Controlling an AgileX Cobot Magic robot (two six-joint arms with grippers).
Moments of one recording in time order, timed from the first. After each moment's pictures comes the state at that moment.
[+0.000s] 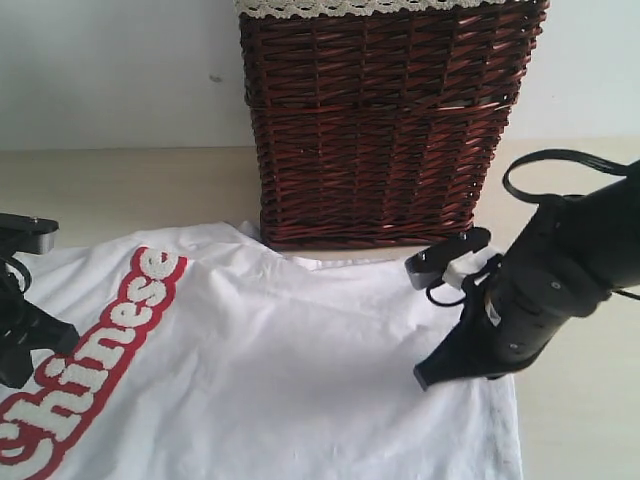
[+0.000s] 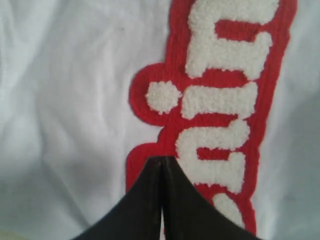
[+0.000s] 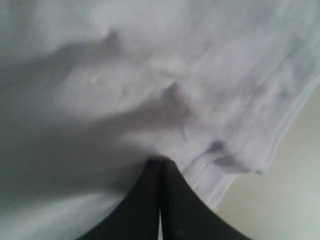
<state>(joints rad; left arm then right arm) -0.19 1.67 -0.85 -0.02 0.80 0.08 0.51 1.83 -0.77 -0.39 0.43 0.42</state>
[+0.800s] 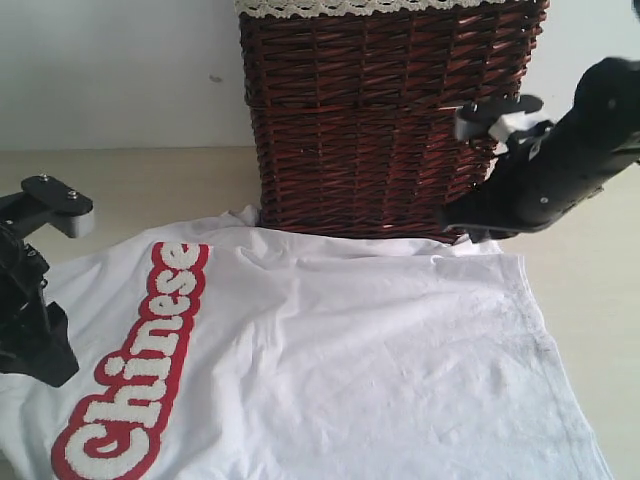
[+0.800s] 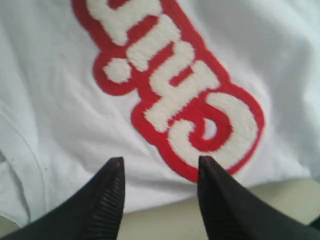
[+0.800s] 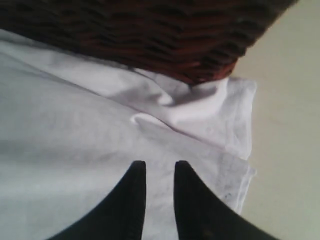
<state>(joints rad) -0.29 1.51 -0.88 -0.19 0.95 0.57 0.25 1.73 -1.06 0.12 0.50 -0.13</state>
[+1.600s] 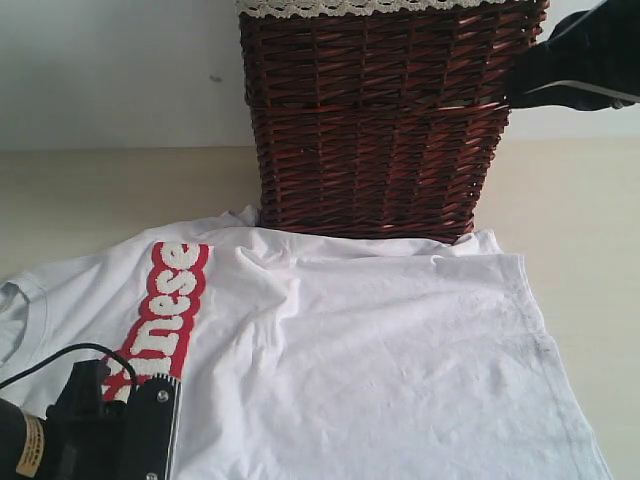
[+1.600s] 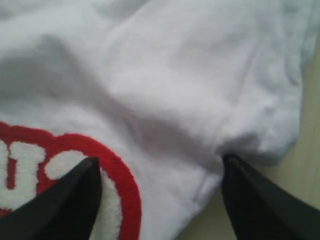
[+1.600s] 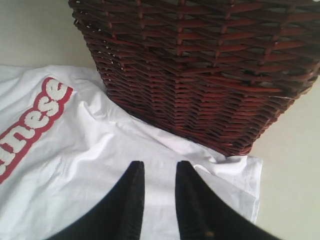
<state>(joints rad) -0.83 1.42 -0.45 -0.03 0.41 0.77 0.25 1.20 -1.06 0.39 0.71 -0.39</state>
